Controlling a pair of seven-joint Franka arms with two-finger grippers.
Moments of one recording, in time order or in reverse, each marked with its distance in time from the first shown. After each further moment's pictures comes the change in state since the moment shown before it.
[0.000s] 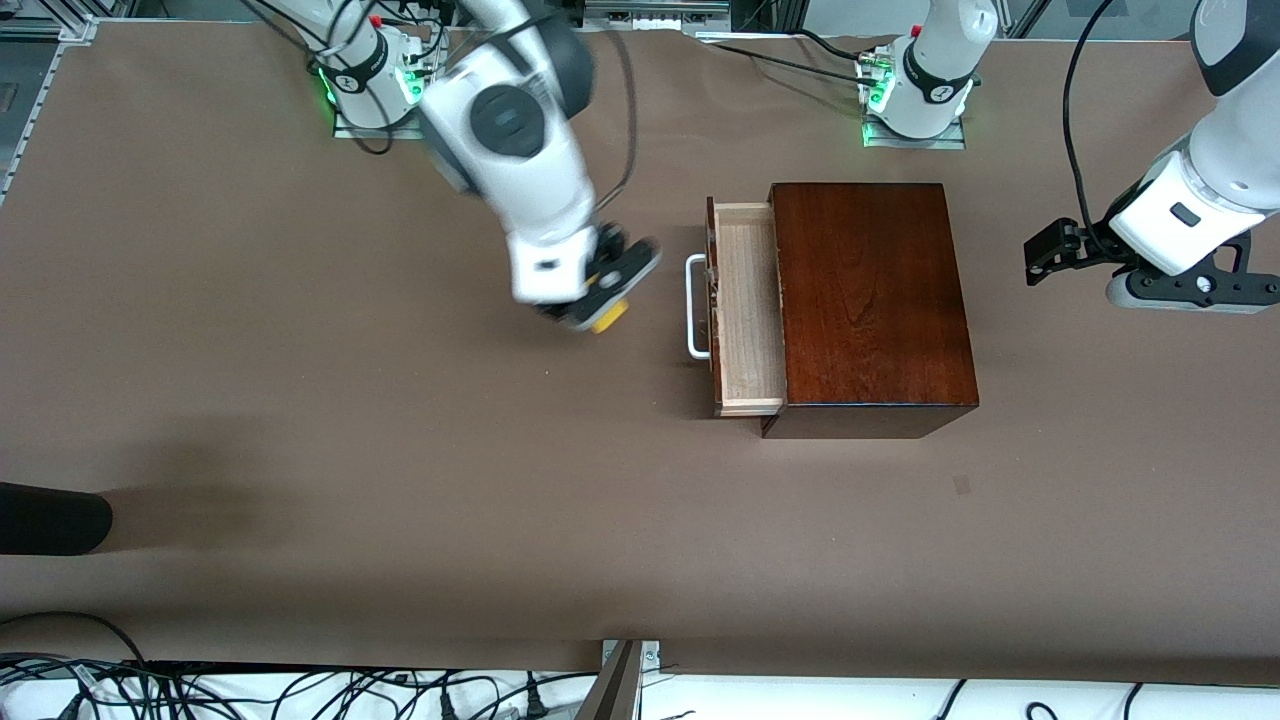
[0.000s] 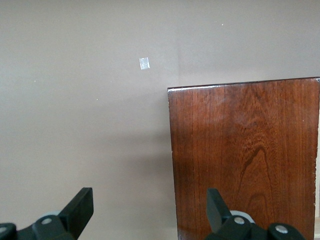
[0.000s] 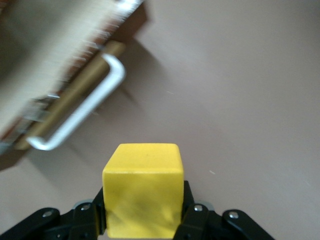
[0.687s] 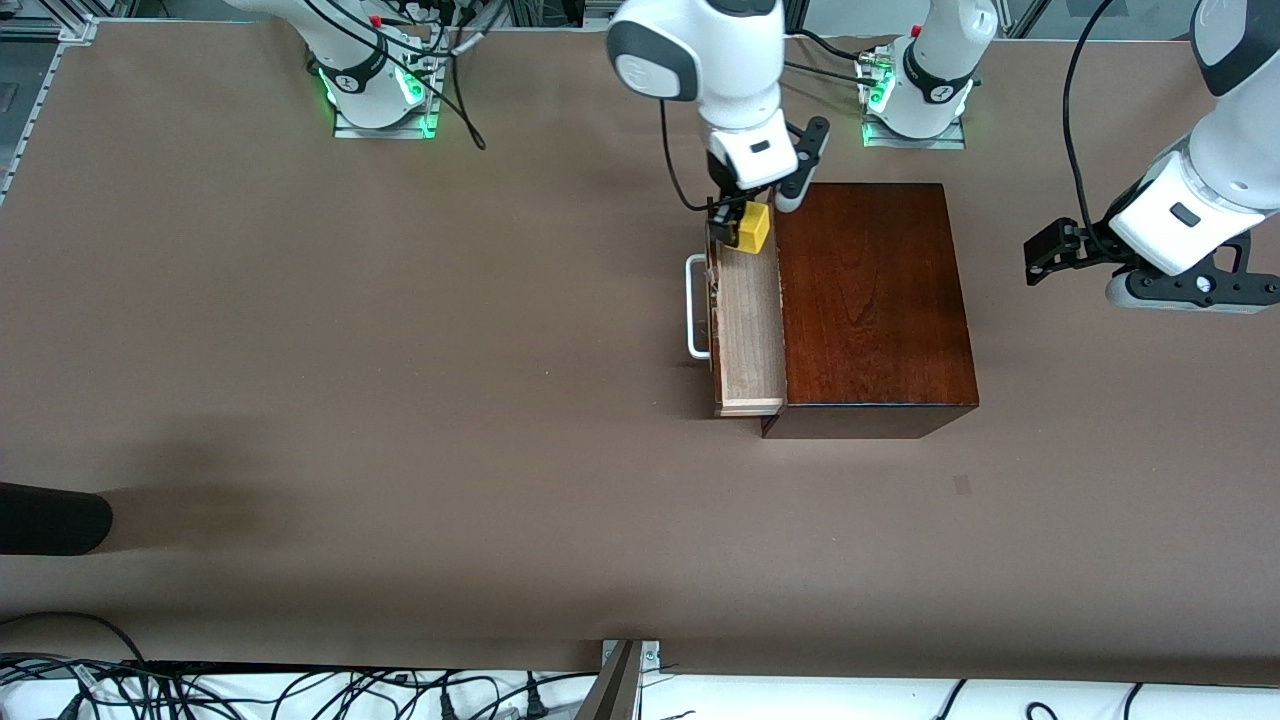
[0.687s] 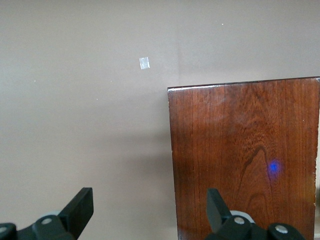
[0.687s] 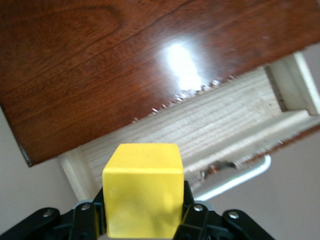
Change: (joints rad) left arm 0.000 0.000 0.000 0.000 0.000 -0.001 0.000; right arm 0.335 0.250 -0.006 0.328 -0.214 -0.039 -0.001
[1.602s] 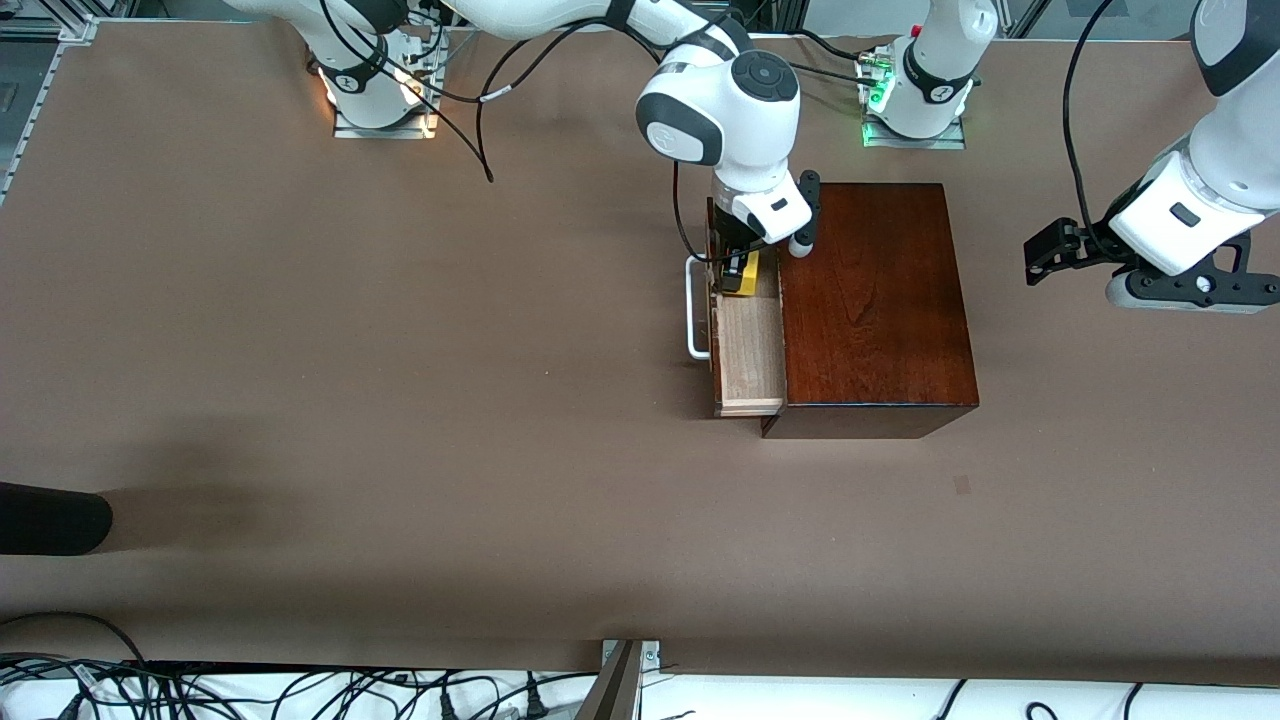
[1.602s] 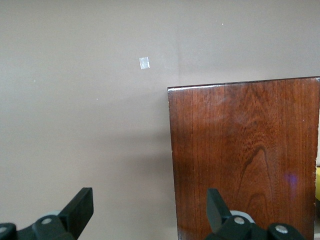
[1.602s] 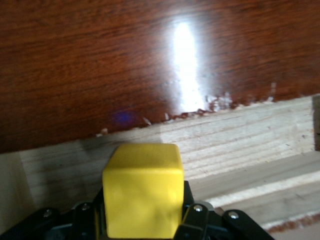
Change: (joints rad) left arm 0.000 0.000 0.000 0.000 0.000 0.000 0.000; right arm 0.049 0.169 -0.077 0.106 -0.042 0.011 -0.227
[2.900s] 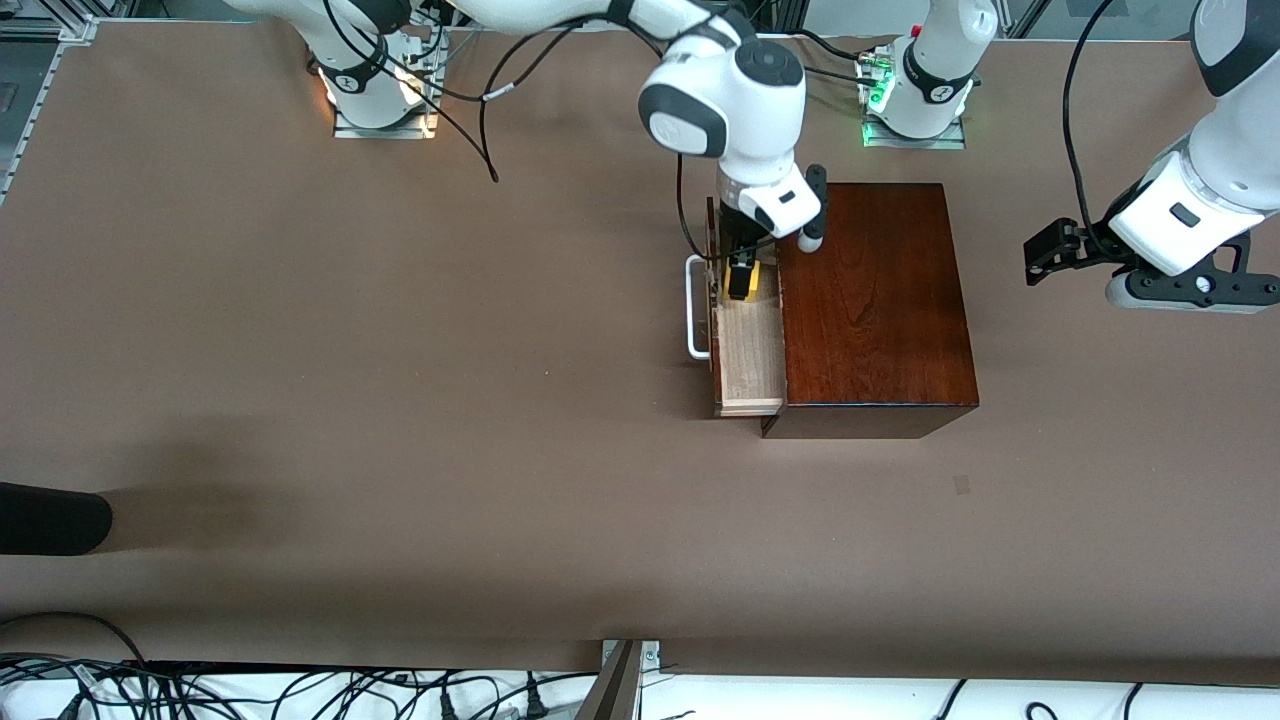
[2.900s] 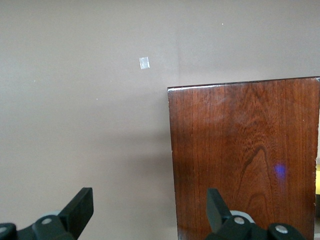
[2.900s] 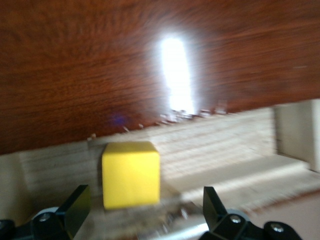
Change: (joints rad) left arm 0.000 0.000 0.000 0.000 0.000 0.000 0.000; right arm 0.006 -0.037 -0.013 0.070 -0.009 -0.053 -0.024
